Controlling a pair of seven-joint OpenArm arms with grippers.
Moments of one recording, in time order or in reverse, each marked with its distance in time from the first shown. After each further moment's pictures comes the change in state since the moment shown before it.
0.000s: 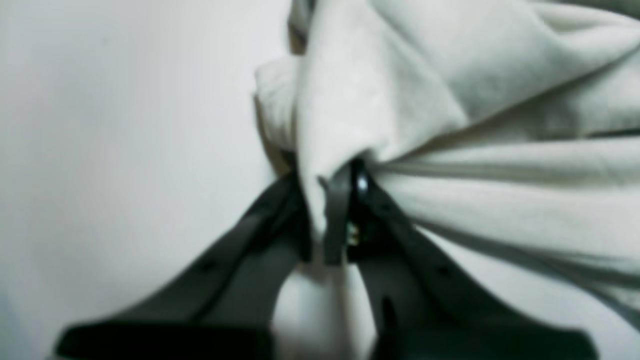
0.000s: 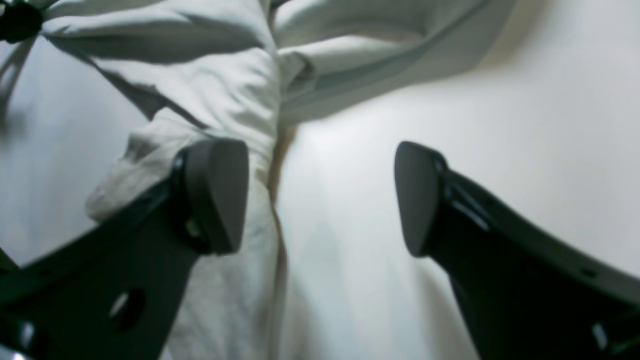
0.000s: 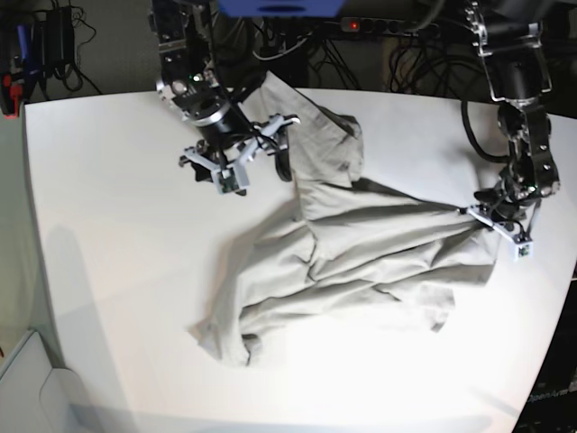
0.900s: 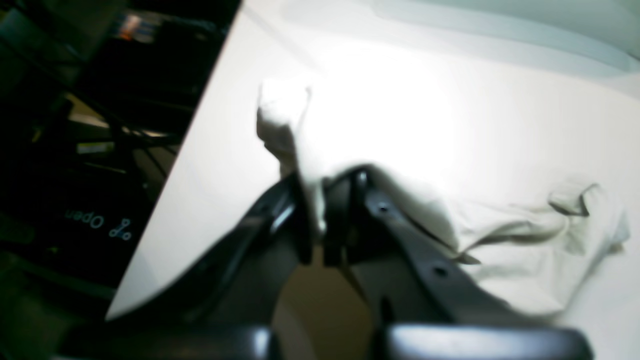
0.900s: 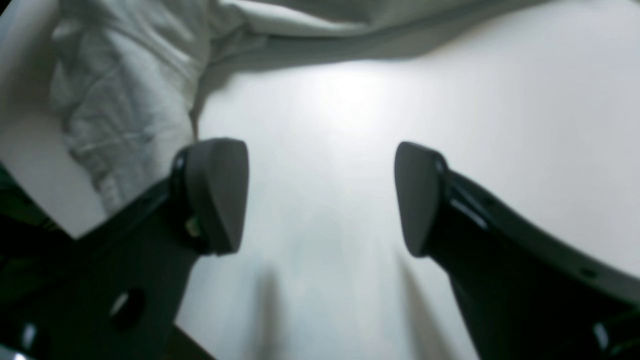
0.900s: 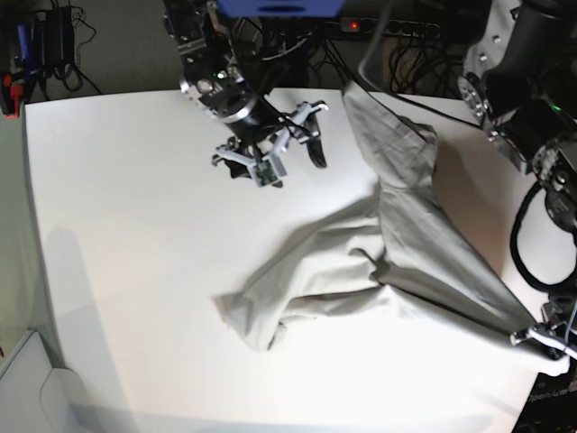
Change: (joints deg) left arm -19.6 3.8 -9.2 44.0 0.9 0.3 37.5; right arm 1.6 0.8 -8.6 -3.0 0.0 -0.1 0.2
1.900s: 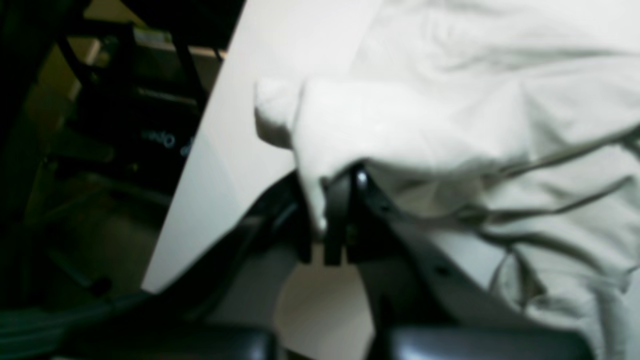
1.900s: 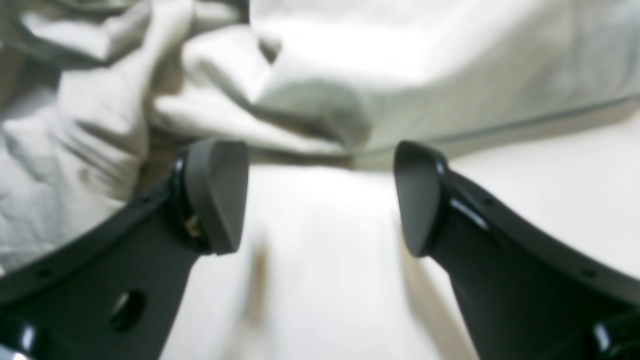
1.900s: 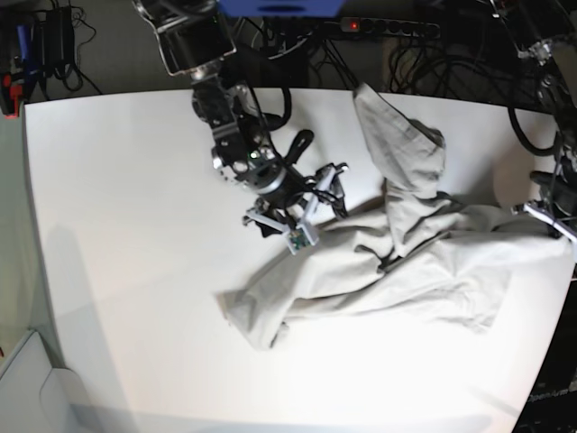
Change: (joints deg) left arm 32.5 -4.9 -4.2 -3.7 0.5 0.1 -21.2; right arm 21.4 -3.9 -0.7 -24.0 0.1 0.0 0.0
